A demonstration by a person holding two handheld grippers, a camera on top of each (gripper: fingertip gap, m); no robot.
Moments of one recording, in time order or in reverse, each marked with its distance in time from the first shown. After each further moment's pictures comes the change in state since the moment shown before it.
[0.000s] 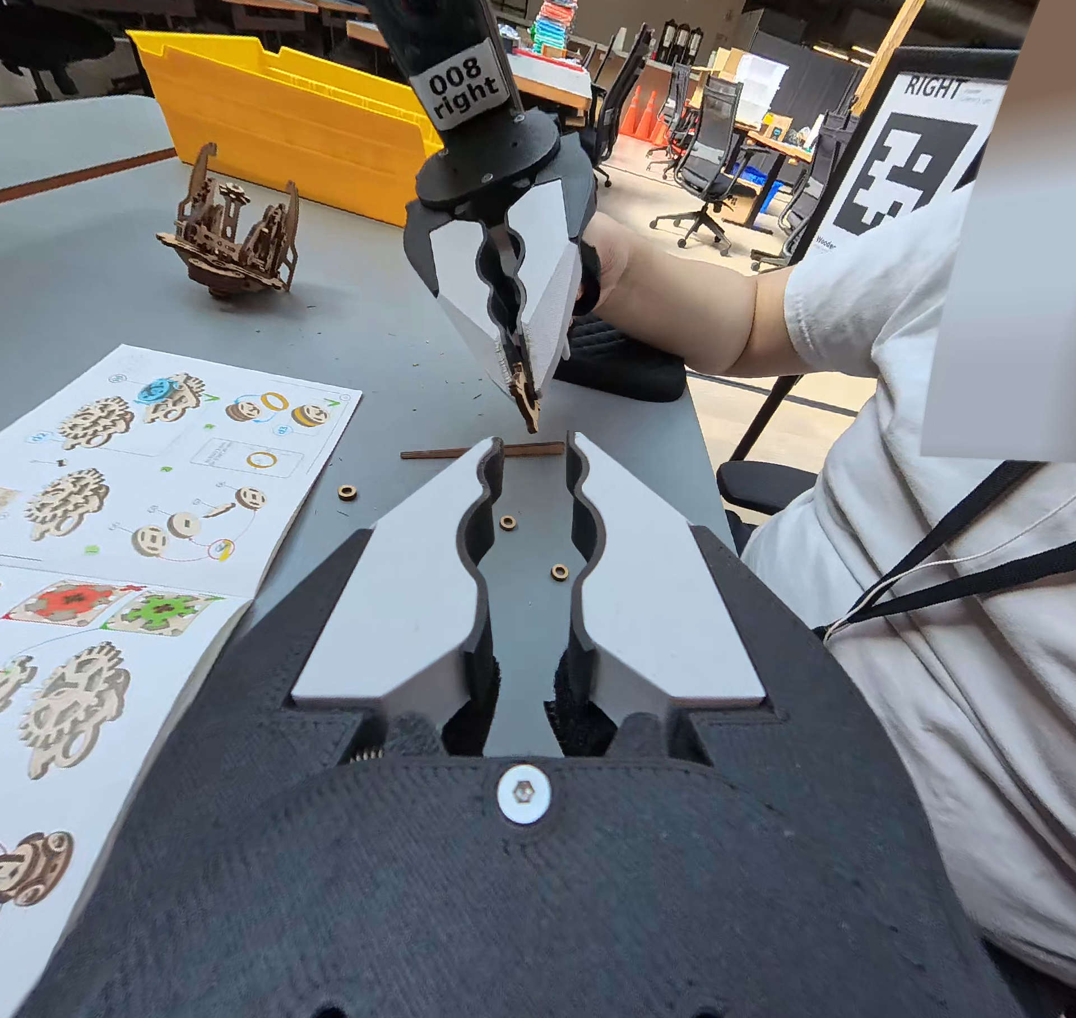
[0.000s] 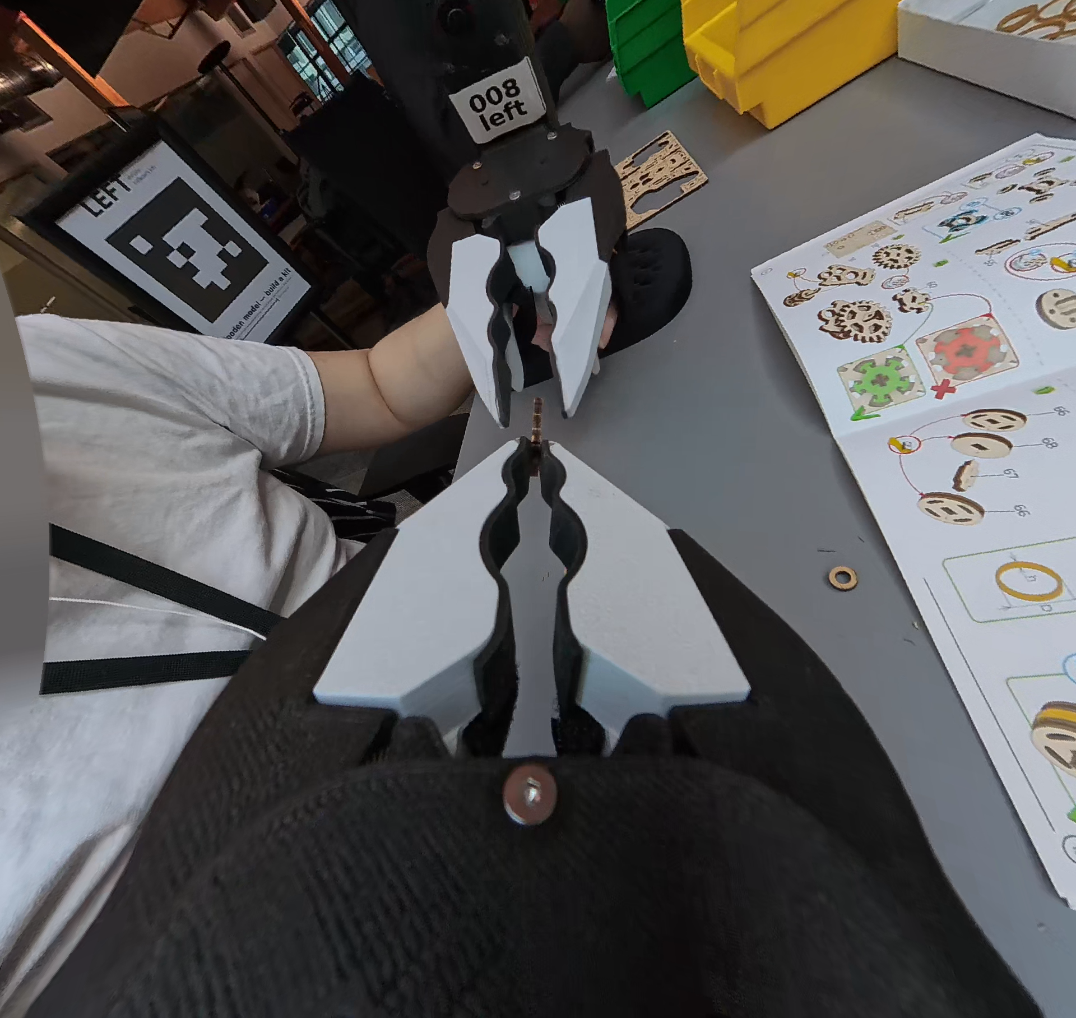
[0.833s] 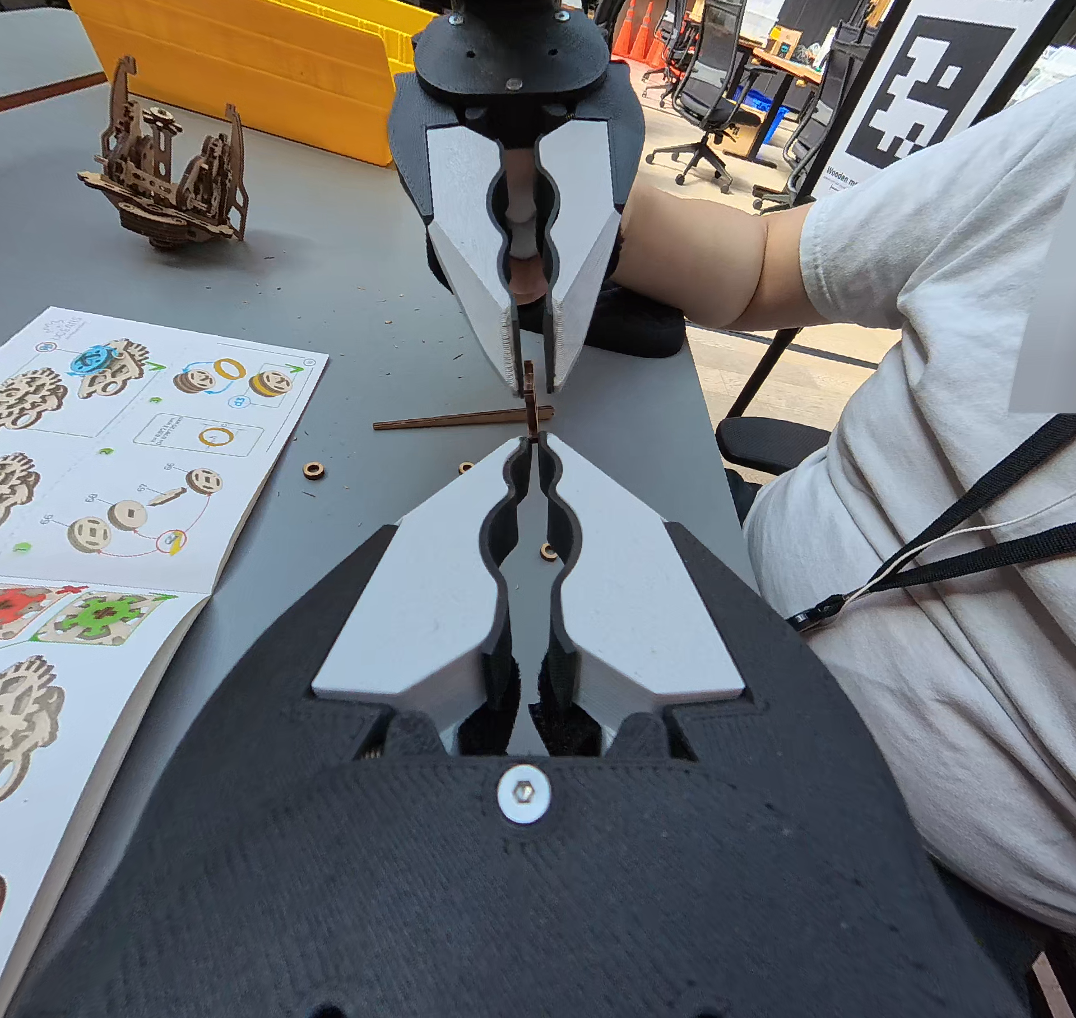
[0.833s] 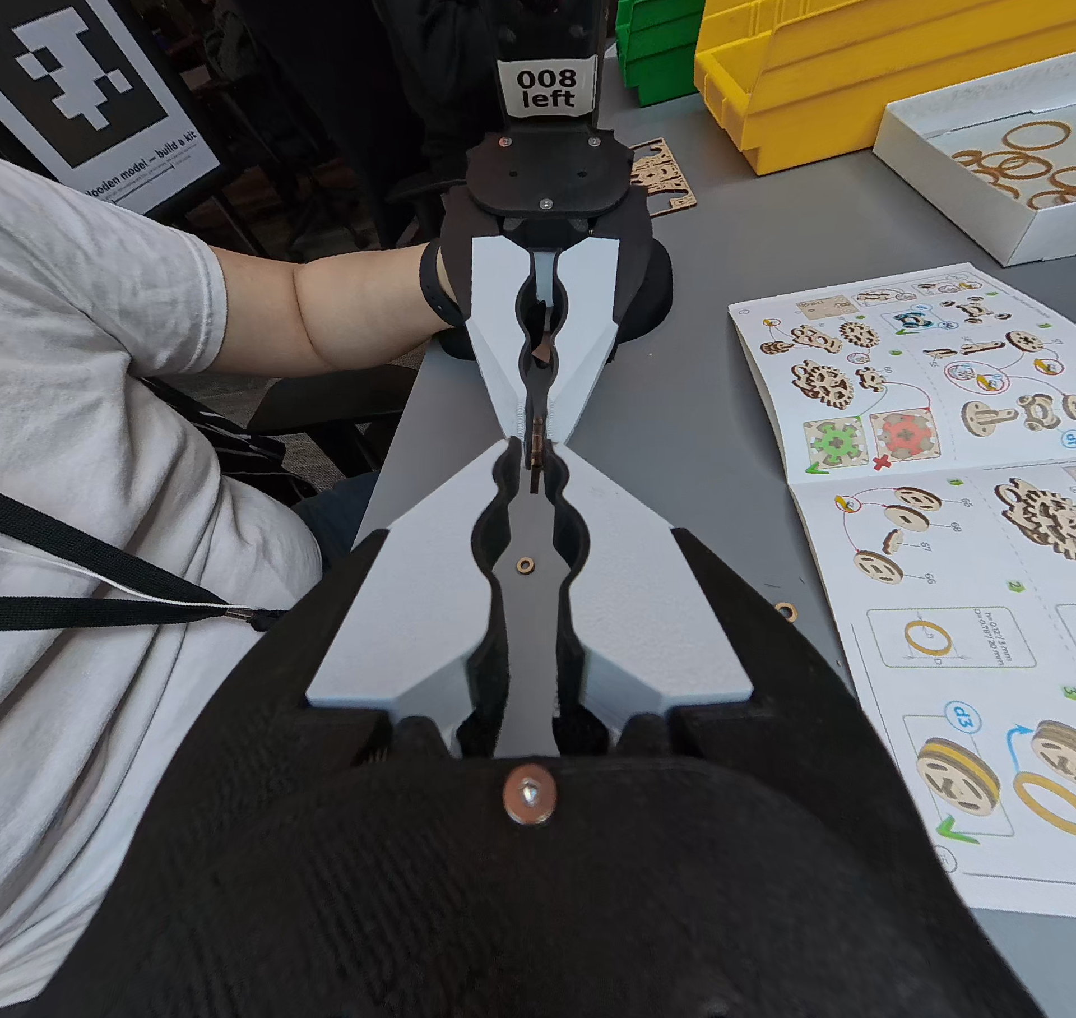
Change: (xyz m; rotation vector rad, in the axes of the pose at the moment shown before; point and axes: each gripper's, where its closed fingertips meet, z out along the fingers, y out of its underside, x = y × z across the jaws) left arm 0.005 0.018 0.013 -0.092 0.012 0.020; right arm -0.006 0.007 0.008 -0.062 0.099 -0.293
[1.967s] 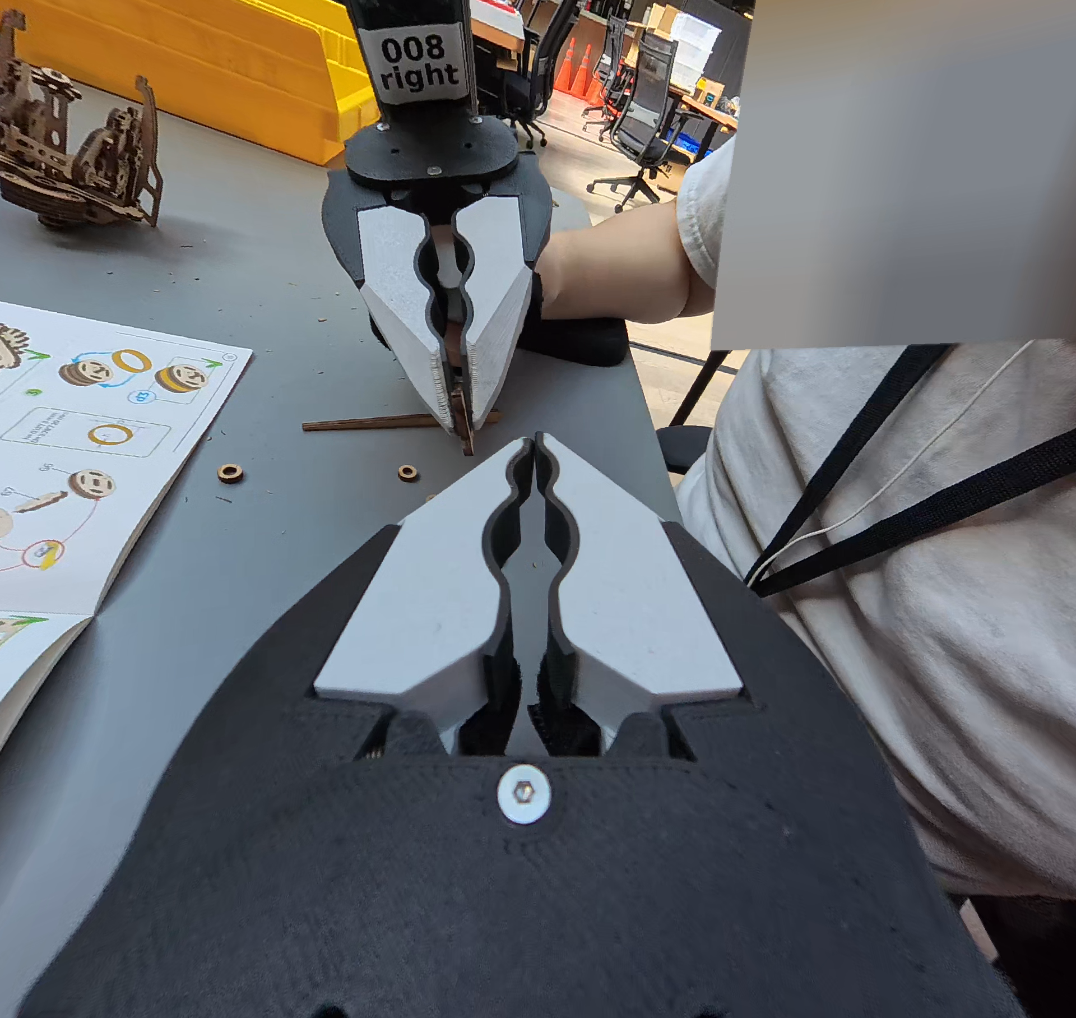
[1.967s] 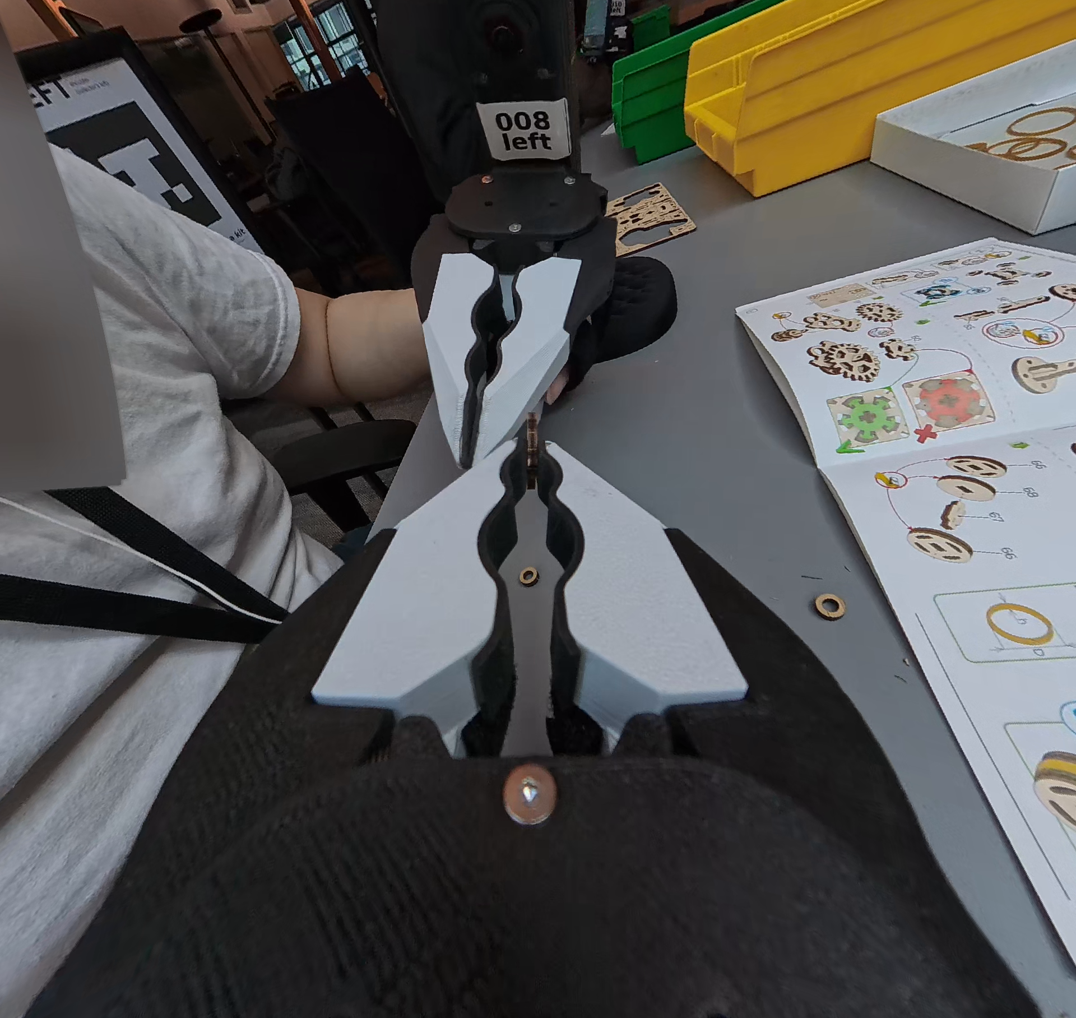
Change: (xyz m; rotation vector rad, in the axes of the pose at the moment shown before) left arm 0.021 0.005 0.005 0.040 0.113 -0.064; right arm 0.005 0.015 0.007 0.142 -0.038 0.086
